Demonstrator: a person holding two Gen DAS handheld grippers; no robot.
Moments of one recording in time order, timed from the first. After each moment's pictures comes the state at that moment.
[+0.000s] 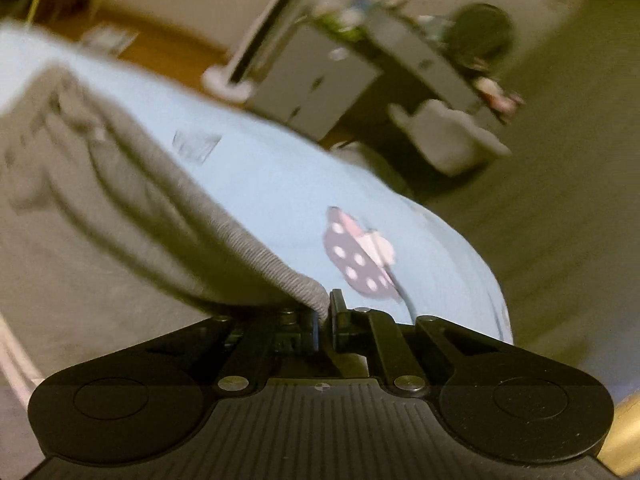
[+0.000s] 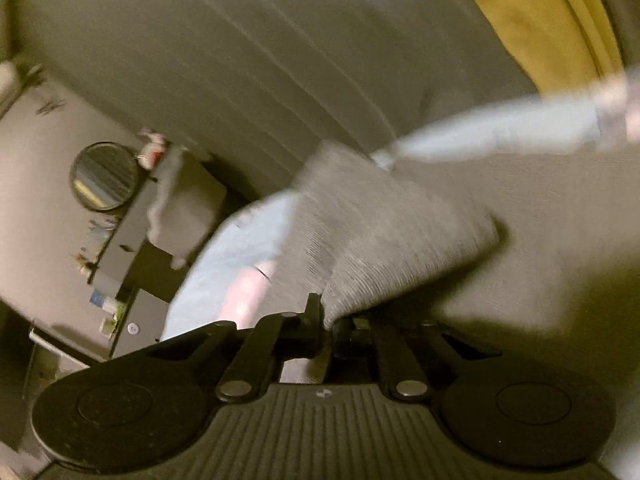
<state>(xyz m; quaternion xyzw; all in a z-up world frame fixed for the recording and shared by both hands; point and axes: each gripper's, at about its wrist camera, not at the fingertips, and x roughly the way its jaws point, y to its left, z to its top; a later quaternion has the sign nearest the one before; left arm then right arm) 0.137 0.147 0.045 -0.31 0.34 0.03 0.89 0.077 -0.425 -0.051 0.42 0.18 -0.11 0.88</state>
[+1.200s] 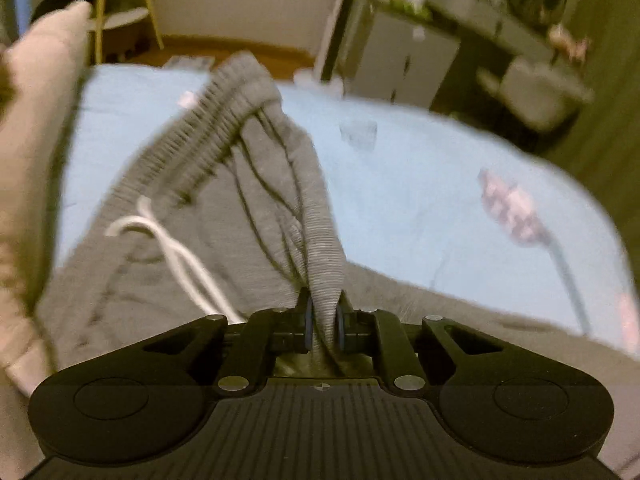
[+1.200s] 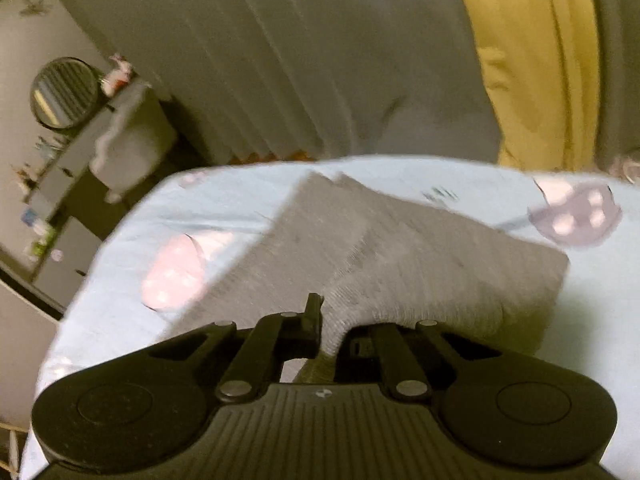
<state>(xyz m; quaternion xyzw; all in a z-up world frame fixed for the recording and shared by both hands) 0.068 0.219 0.034 -0.20 0.40 0.15 0.88 0.075 -0.444 -0.014 0.32 0.29 -0.15 0.89</state>
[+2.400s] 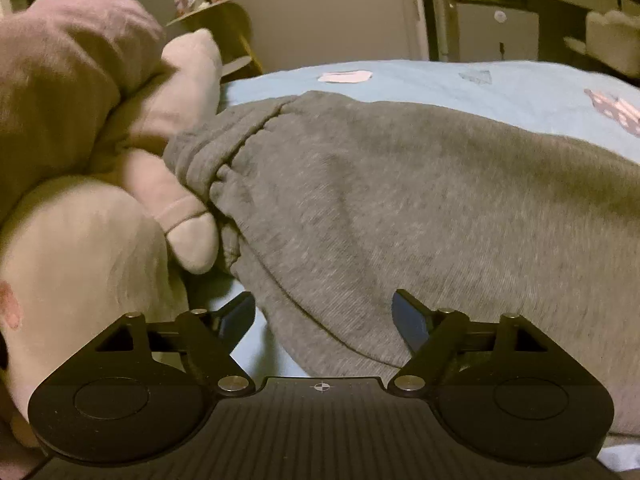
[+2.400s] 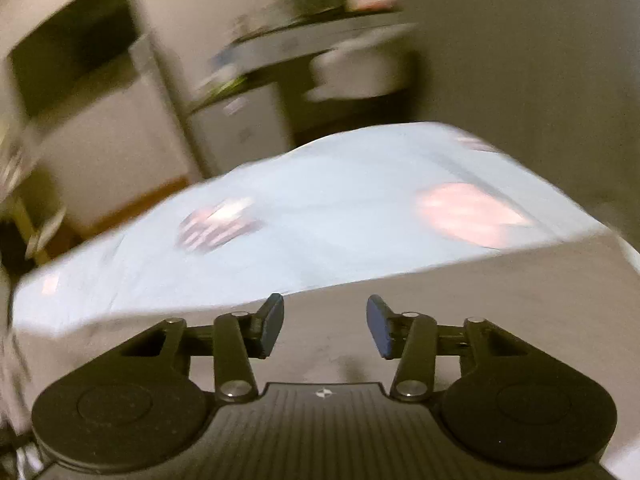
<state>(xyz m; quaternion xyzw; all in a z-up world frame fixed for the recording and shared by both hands) -0.015 0.170 -0.026 -0.04 0.41 0.34 0.84 0.108 -0.181 0.023 0.03 0.34 0.14 0.93</state>
